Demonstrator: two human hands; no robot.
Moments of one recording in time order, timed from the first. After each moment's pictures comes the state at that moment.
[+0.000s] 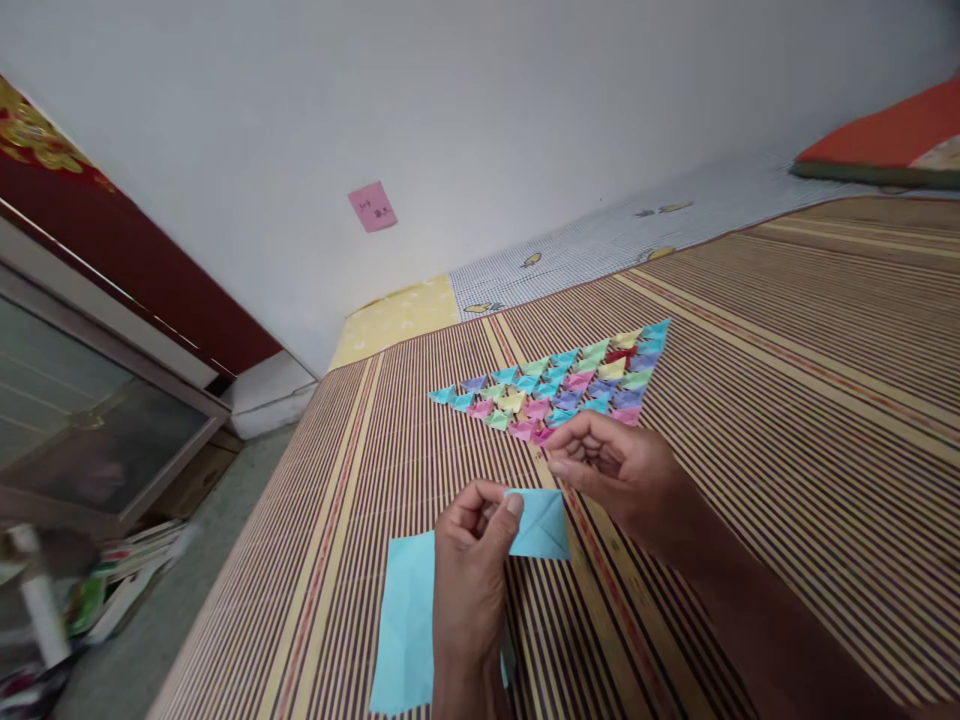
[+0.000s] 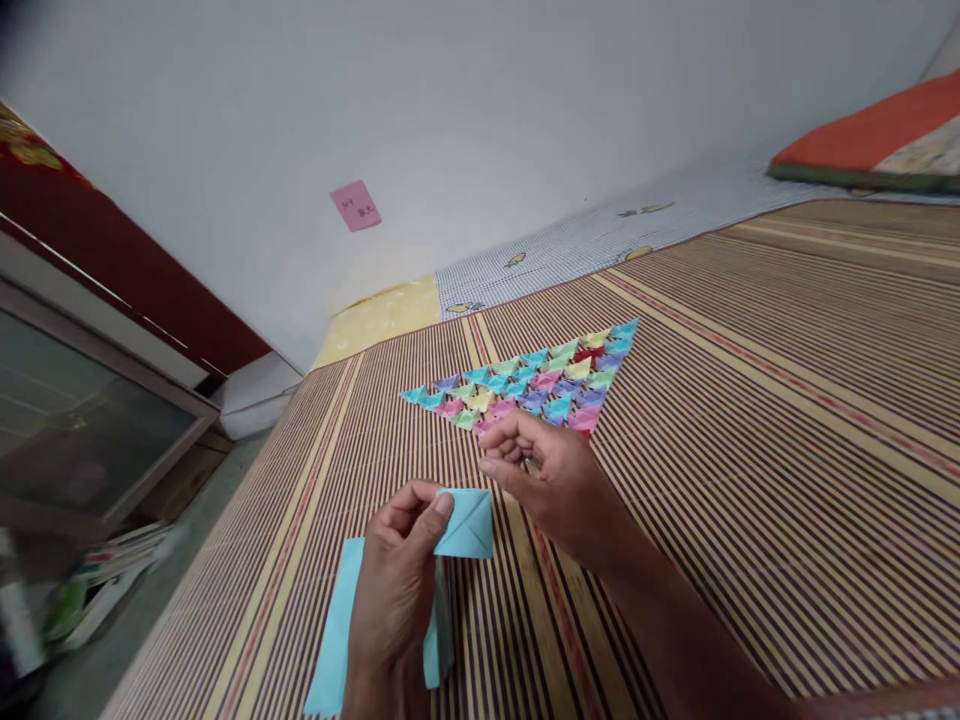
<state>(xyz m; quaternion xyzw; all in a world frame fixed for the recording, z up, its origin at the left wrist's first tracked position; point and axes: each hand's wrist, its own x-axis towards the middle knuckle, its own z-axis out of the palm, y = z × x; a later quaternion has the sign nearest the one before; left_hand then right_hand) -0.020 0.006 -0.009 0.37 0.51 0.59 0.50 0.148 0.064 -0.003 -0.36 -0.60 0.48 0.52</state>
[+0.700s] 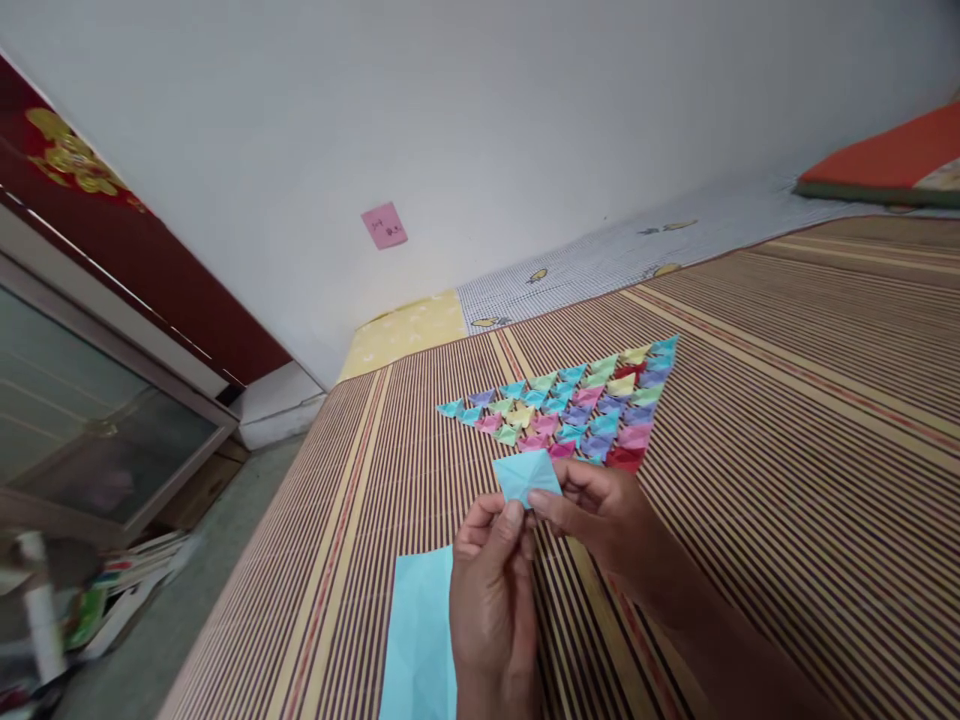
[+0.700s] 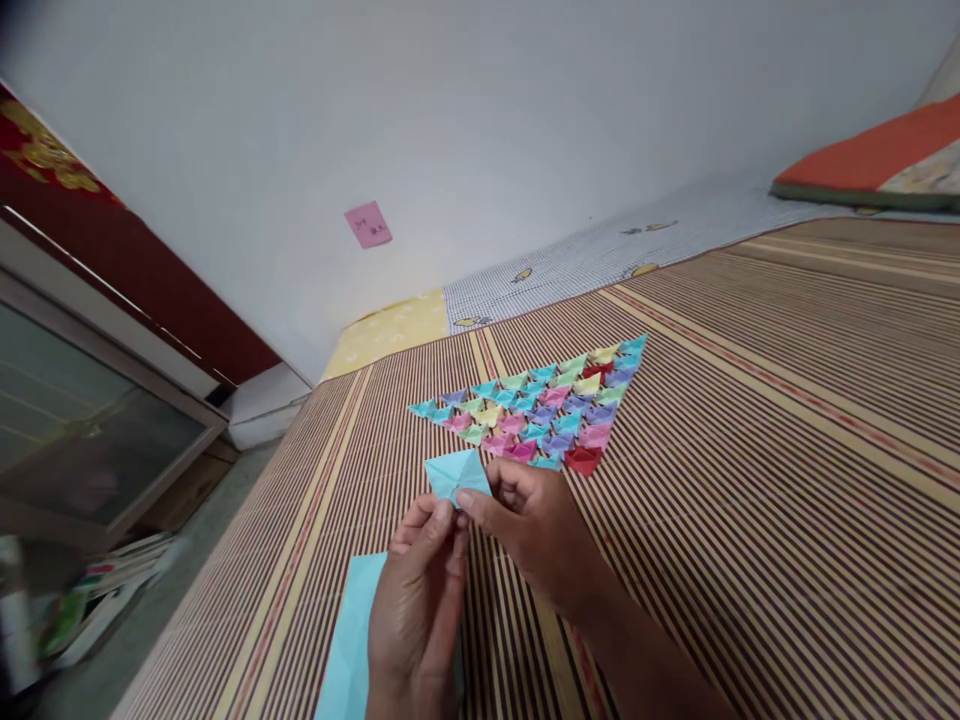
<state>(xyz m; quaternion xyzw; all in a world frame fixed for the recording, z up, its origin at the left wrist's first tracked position) -0.002 0.015 -0.006 0.15 0.39 0.70 0.58 0.115 0.052 -0.014 -0.31 -0.53 0.59 0.53</state>
